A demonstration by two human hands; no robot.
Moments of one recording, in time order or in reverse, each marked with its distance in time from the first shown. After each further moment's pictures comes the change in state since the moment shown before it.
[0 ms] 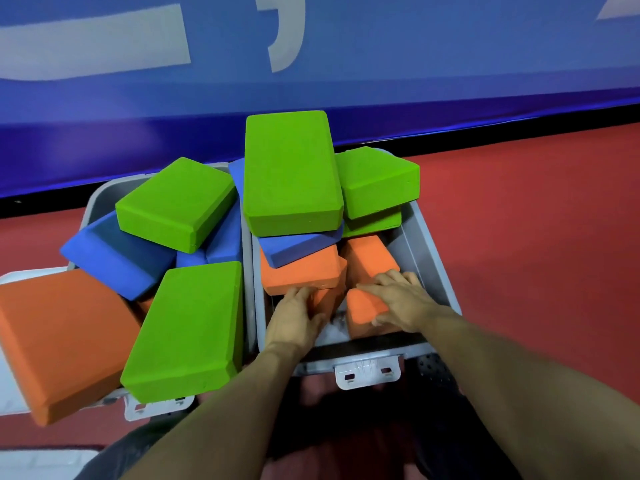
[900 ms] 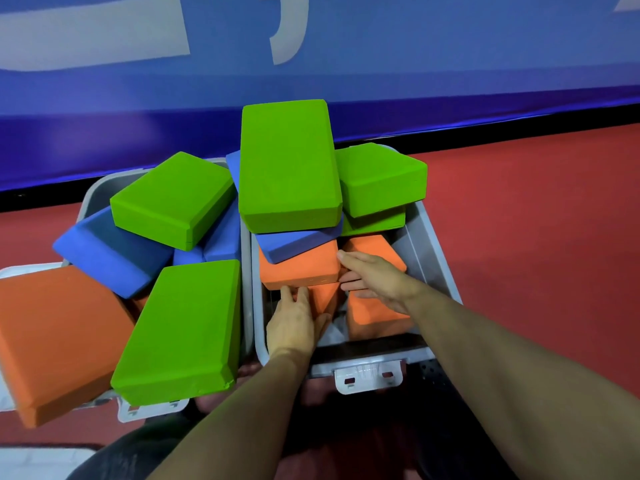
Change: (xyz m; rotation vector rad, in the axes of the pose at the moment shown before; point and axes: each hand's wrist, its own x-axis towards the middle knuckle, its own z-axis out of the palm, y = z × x) left_hand 0.002 -0.001 0.018 0.262 0.102 -0.053; right_hand 0.041 -0.042 -0.024 1.239 -0.088 0.254
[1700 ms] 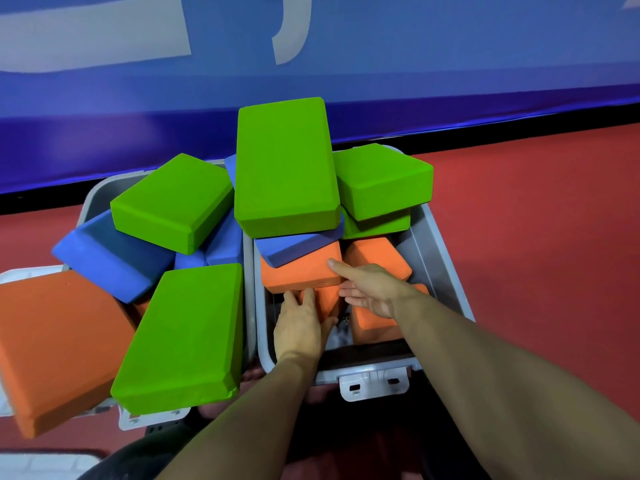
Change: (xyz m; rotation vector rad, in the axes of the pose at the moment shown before) left_hand 0.004 0.004 0.006 -0.055 0.010 -0.015; right_hand 0.024 0.008 0.016 0.191 0.061 0.124
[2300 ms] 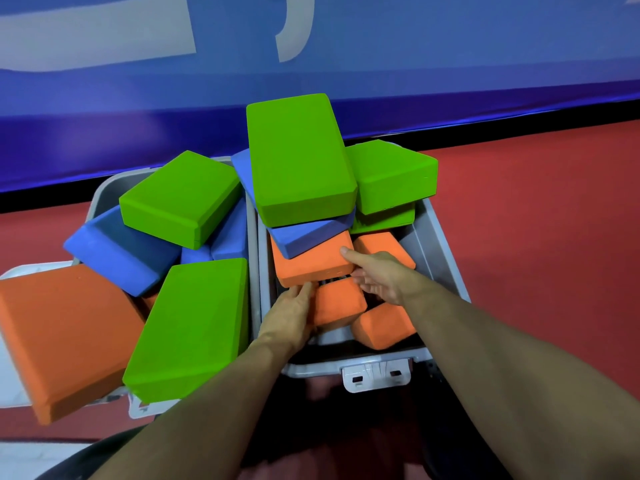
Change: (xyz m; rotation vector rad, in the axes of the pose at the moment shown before) left_hand 0.014 -0.033 -0.024 0.086 -0.218 0.238; right_hand 0.000 -0.008 -0.009 -0.043 0.141 -0.034
